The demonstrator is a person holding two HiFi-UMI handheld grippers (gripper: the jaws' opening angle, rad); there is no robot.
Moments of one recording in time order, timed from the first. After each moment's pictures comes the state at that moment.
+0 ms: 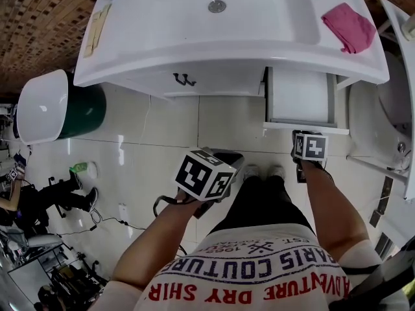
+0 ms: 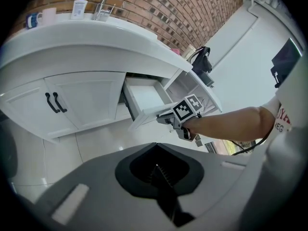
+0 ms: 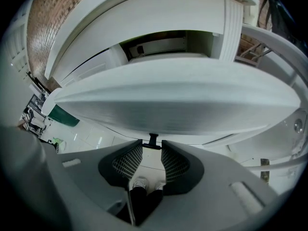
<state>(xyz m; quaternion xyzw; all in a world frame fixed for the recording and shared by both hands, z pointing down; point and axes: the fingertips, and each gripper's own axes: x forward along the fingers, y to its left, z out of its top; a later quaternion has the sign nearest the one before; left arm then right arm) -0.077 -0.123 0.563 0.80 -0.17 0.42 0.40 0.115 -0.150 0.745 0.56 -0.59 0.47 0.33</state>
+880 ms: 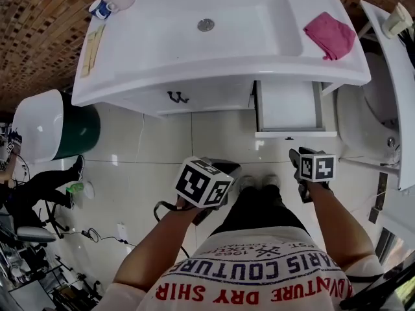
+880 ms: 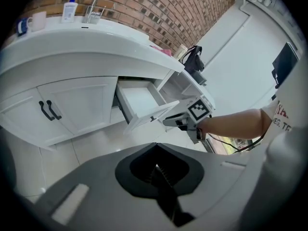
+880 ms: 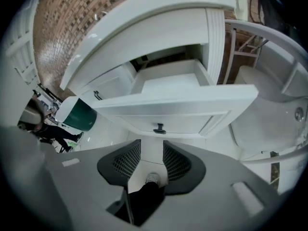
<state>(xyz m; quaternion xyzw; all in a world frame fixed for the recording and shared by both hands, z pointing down) -0.071 -0.121 0.547 0.82 -0.14 0.41 0.38 0.112 -0.114 0.685 0.53 -0.63 0.50 0.28</state>
